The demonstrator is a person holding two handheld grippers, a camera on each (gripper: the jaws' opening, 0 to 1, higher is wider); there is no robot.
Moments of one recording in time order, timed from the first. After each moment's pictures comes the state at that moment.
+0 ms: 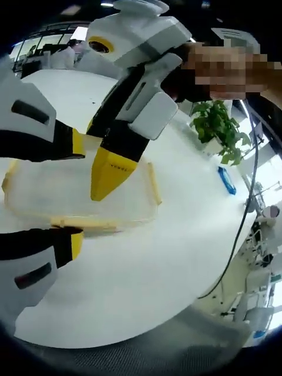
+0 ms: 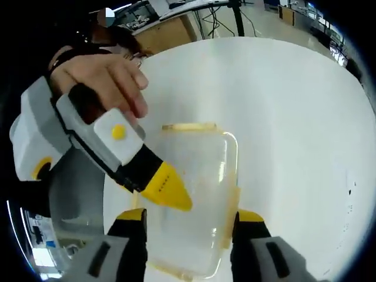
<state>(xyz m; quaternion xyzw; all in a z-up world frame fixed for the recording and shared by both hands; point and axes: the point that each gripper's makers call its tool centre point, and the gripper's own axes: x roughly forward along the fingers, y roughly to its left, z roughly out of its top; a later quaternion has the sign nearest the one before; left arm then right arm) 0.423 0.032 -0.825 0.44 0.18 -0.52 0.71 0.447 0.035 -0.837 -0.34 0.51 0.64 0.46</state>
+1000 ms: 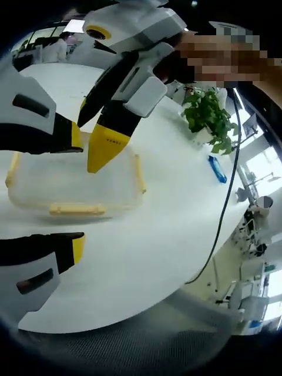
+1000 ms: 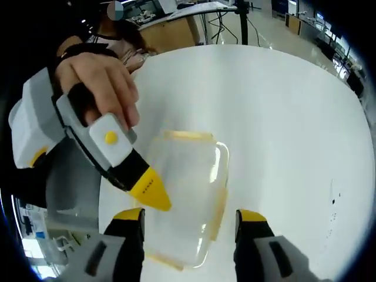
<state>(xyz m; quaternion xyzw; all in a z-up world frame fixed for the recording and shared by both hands) 0.404 0.024 -0.810 0.43 0.19 -0.56 0.68 0.459 0.040 -0.811 -0.38 0.48 0.64 0.46</state>
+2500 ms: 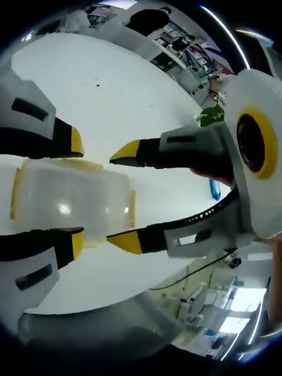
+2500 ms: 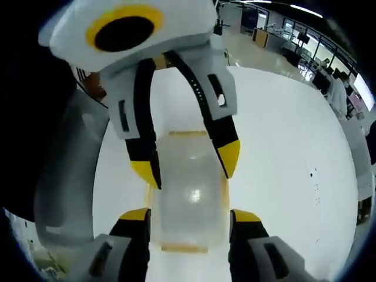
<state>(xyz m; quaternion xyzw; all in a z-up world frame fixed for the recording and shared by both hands) 0.452 0.028 -0.783 0.29 0.29 -0.59 0.70 0.442 0.009 -0.787 -0.33 0.42 0.58 0.61</state>
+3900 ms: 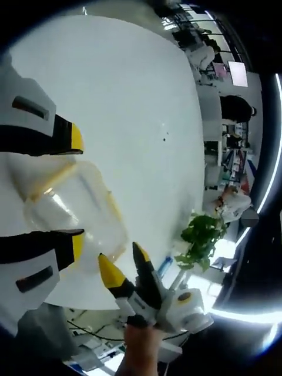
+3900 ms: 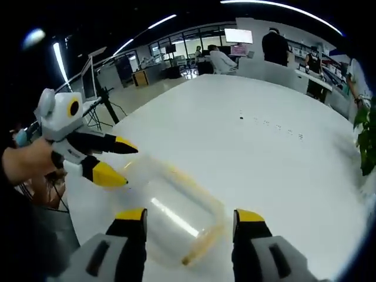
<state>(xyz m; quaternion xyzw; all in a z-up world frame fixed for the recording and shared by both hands) 0.470 0.097 -0.802 -0.01 0.34 -0.36 0.87 0.453 -0.021 -0.804 -0.03 0.41 0.32 0.86</state>
